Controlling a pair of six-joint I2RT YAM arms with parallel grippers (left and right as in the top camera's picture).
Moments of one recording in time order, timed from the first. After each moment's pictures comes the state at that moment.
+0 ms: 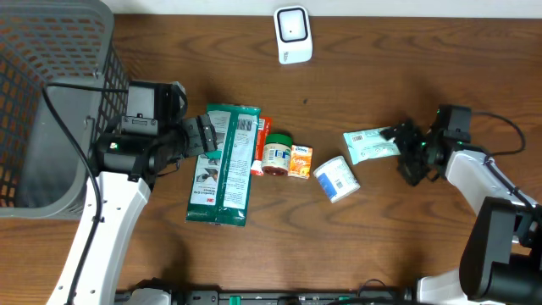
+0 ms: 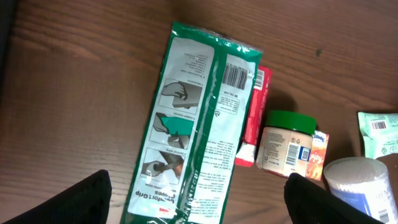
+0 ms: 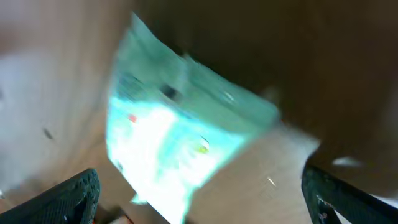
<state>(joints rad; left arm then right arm) -0.14 1.29 1.16 -0.89 0.12 -0.35 -0.16 1.67 0.86 -0.38 -0.38 0.88</state>
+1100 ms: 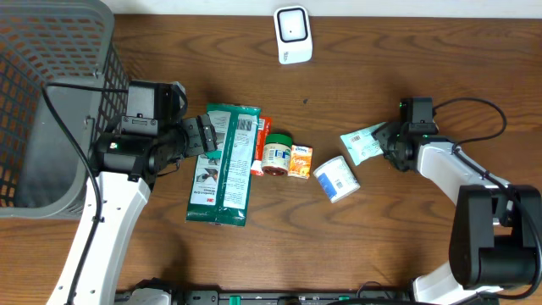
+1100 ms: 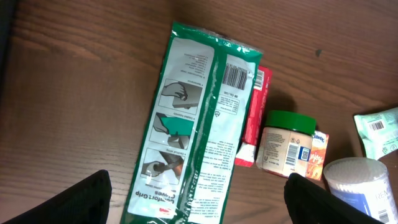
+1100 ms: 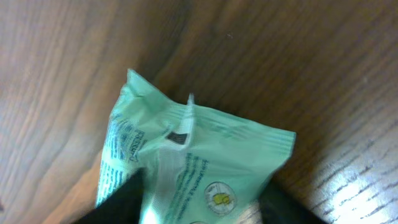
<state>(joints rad) -0.14 1.29 1.16 -0.89 0.12 -0.35 0.03 1.76 0.89 -0.25 0.00 0.99</state>
